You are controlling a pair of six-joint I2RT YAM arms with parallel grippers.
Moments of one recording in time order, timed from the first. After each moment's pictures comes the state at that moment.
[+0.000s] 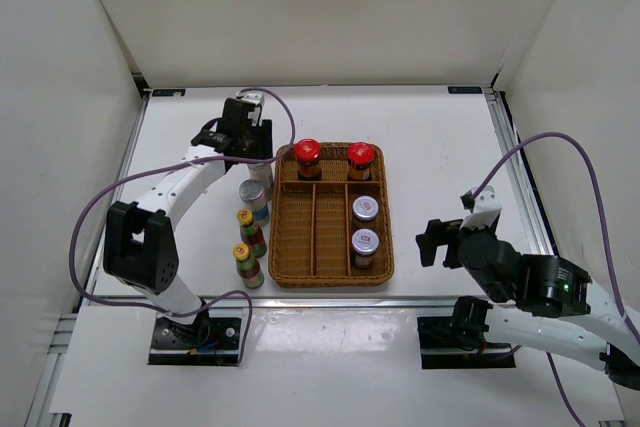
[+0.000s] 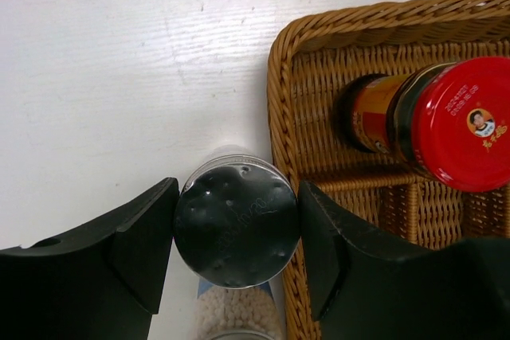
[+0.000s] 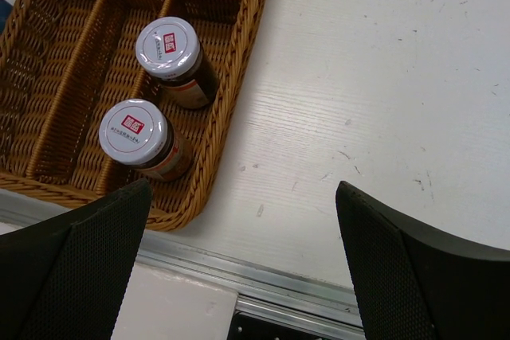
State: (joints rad) left arm -0.34 1.61 1.29 -0.46 -0.09 -0.21; right arm 1.23 0.46 0.87 -1.08 0.77 0.62
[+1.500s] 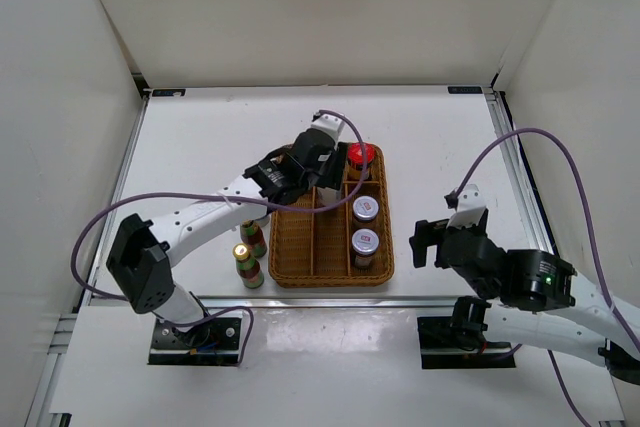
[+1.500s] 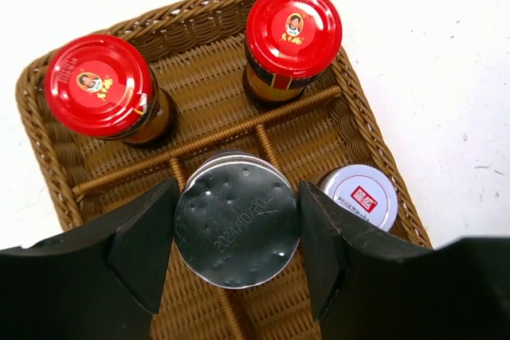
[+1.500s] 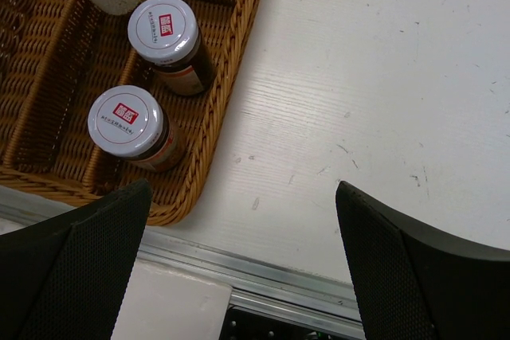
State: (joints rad) left arm -0.86 1.54 1.31 -0.35 -0.33 -0.31; right arm 1.24 0.54 0.87 -1.07 0.76 0.63
